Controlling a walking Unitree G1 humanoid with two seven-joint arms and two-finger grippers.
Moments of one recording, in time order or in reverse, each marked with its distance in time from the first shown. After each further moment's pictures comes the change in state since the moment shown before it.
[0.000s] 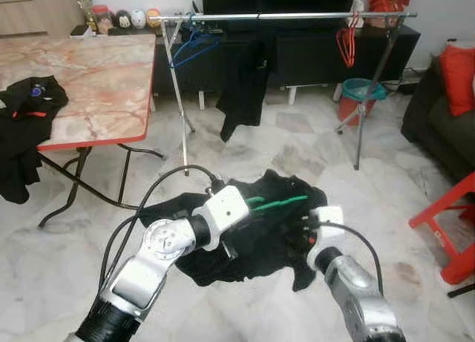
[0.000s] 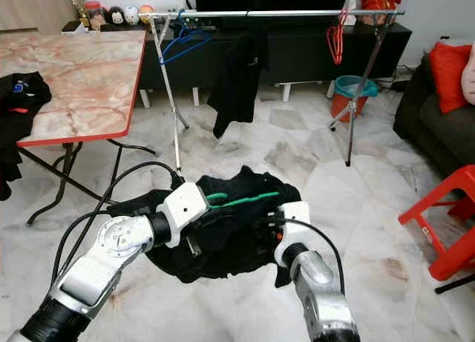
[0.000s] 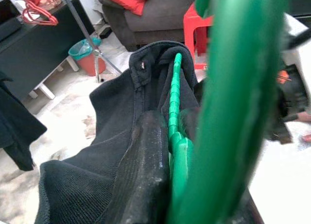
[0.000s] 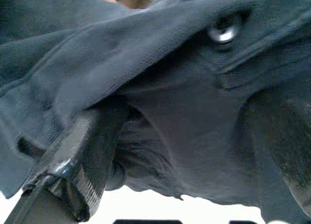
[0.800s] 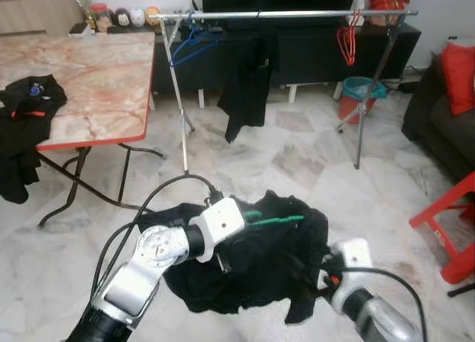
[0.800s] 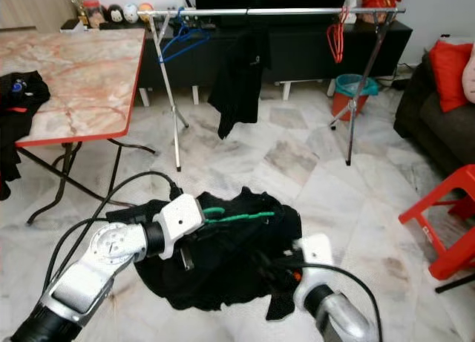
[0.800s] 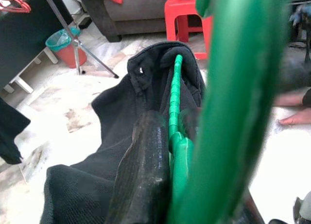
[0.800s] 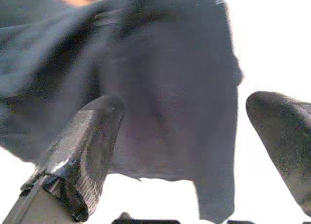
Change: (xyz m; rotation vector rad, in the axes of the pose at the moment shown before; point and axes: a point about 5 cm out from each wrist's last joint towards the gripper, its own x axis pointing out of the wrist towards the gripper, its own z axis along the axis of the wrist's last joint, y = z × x) left arm -0.011 -0.007 -0.010 -0.007 0.040 -0.081; right arm -0.079 -0.014 -0.015 0.022 0.077 -0.188
